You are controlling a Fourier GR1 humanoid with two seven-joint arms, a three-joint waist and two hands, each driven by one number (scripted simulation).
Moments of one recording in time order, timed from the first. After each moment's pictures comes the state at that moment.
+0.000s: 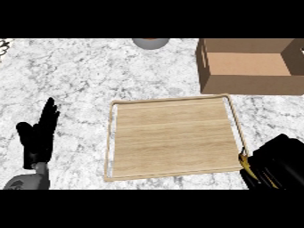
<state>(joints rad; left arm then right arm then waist) -0.06 0.17 0.07 -1.34 0.01 0.21 0.04 0.04 -0.68 0.31 -2.14 0.68 0.26 0.08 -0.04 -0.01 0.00</state>
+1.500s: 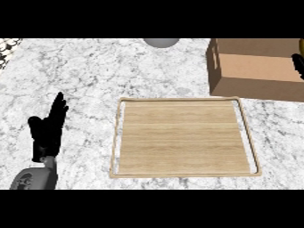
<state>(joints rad) -0.11 0.14 0.05 -1.32 -0.02 0.19 0.04 -0.58 -0.68 -0.12 -1.36 0.49 0.29 -0.16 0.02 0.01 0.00</state>
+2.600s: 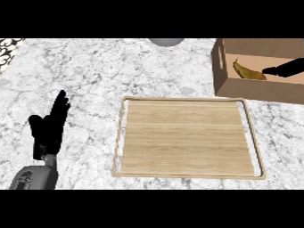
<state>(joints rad) -0.13 0.14 0.05 -1.32 -0.02 0.17 0.04 -0.97 -0.58 -0.25 -0.41 0.51 0.21 -0.59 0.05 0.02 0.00</state>
